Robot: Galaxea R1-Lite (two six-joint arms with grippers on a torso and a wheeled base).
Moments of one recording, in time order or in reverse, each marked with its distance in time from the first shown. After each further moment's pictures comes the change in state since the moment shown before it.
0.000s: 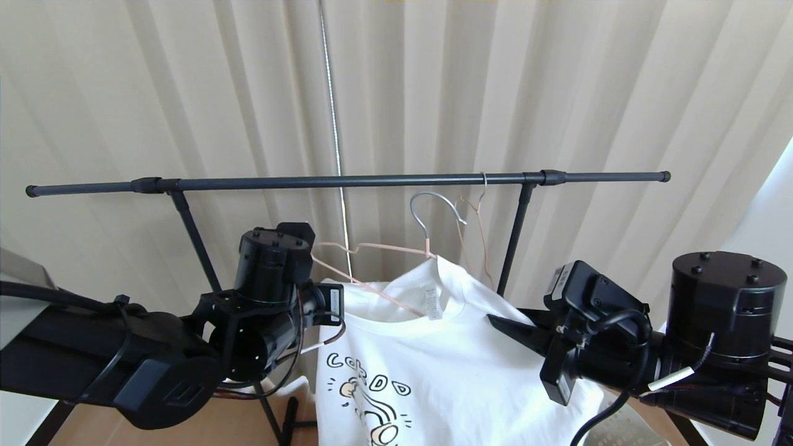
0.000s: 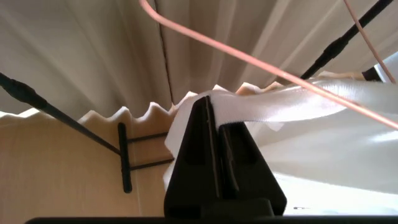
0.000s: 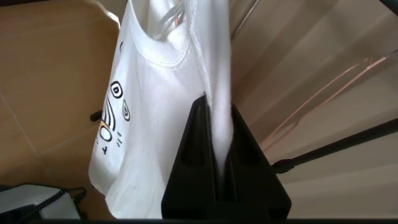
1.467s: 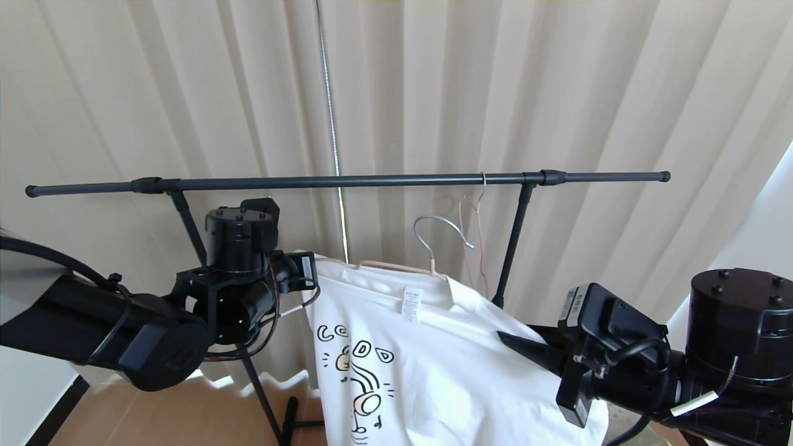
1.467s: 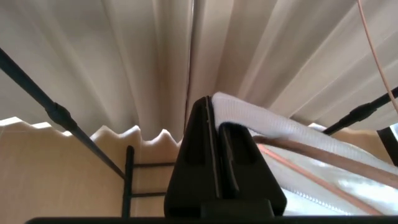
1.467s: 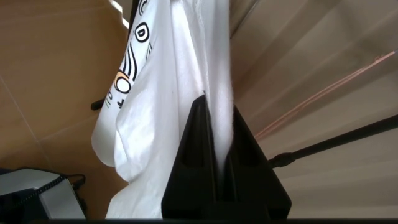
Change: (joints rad) left arm 0.151 0.037 -0.039 -0.119 -0.002 0.019; right arm 0.000 -0.045 0.066 0.007 0.001 -0.039
